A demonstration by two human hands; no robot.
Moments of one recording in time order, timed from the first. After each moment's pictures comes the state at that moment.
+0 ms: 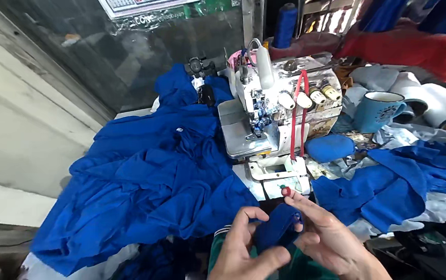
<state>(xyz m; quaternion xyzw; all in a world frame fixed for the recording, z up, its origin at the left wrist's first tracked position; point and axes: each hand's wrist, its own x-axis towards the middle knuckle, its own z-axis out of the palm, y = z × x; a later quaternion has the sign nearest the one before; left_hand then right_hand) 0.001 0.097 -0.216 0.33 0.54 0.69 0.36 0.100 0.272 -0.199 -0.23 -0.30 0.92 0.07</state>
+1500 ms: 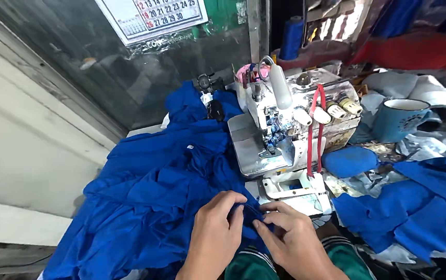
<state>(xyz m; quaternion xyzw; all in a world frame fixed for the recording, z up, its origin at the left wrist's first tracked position) -0.102 0.102 -0.194 0.44 0.82 0.35 -0.04 0.030 0.241 -0.252 -0.14 -0.84 0.43 0.30</state>
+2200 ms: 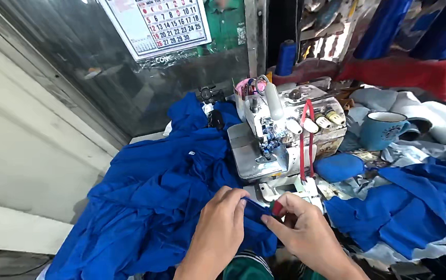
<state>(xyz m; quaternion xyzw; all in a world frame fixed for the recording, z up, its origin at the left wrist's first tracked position) -0.095 0.112 -0.165 0.46 0.83 0.30 -0.03 0.046 0.265 -0.208 -0.18 -0.80 0.53 0.24</state>
